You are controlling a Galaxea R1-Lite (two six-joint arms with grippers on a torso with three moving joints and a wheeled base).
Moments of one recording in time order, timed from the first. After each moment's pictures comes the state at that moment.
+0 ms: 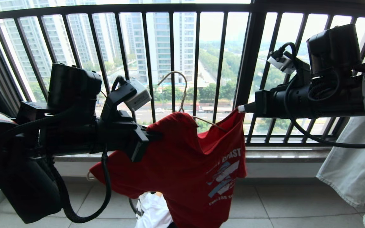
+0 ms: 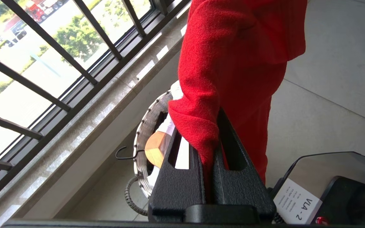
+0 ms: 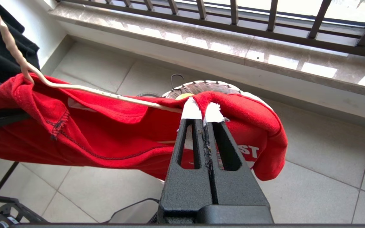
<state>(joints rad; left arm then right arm) -0.51 1.55 -1.06 -0.11 -0.29 0.32 0.42 1.65 -1.40 0.19 0.16 0.26</state>
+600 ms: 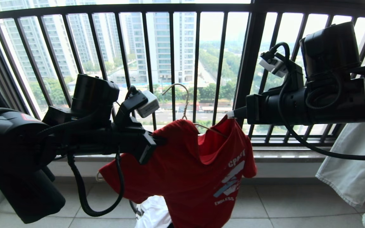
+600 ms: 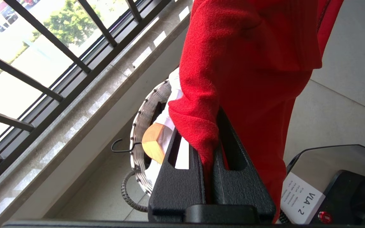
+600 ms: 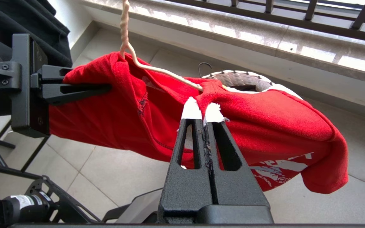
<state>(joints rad) -0.51 1.64 -1.08 -0.11 -0.28 0.33 0.52 1.63 -1.38 0.19 0.16 0.31</state>
